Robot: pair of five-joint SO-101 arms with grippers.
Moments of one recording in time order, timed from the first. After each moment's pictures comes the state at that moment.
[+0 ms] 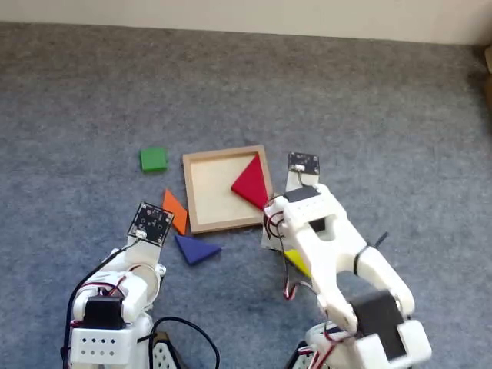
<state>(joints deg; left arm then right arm) -4.6 -102.4 96.0 76.1 -13.6 -25.6 -9.8 44.8 59.0 -22.8</state>
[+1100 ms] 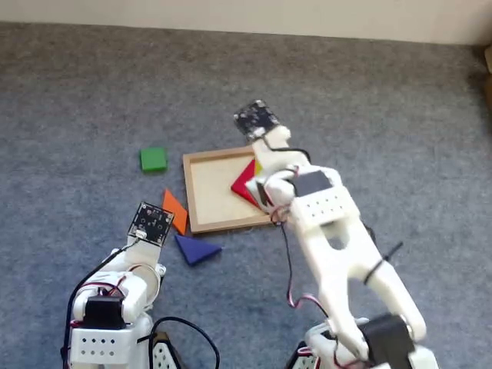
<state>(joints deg) -4.6 -102.4 96.0 76.1 -13.6 -27.3 -14.8 31.9 46.9 21.8</state>
